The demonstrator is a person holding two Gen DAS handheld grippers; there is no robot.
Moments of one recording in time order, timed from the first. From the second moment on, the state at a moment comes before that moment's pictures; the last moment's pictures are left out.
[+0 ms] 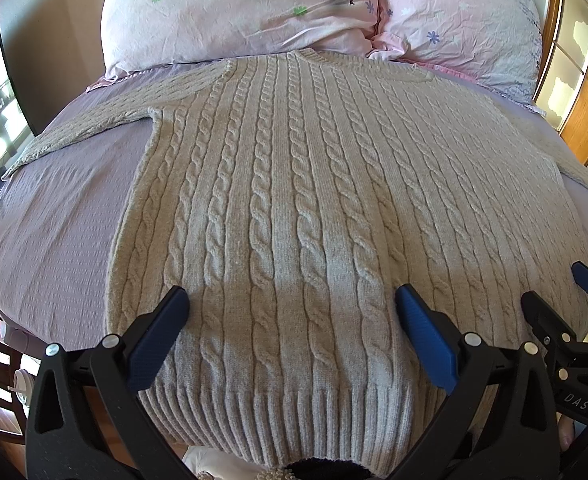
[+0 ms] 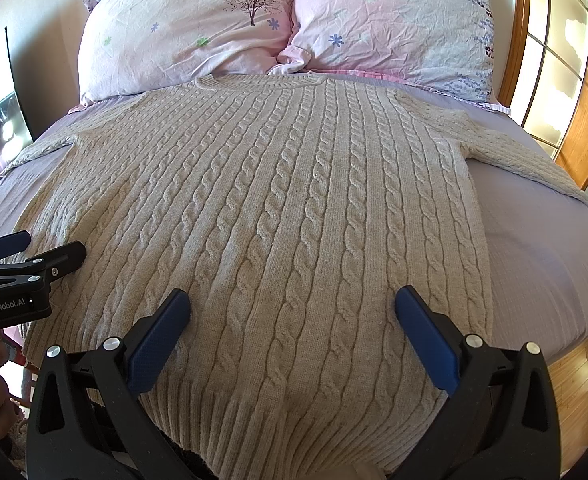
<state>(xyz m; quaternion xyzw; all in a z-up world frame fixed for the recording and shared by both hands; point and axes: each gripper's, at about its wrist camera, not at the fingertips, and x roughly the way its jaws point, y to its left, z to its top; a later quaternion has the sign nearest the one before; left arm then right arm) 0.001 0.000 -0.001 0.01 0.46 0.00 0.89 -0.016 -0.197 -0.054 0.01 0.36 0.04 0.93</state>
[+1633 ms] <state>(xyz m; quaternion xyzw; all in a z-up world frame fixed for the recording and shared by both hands) 0.019 0.074 0.037 -0.12 0.34 -0.09 0.93 0.052 -0.604 -0.037 0.46 0.27 -0.18 0.83</state>
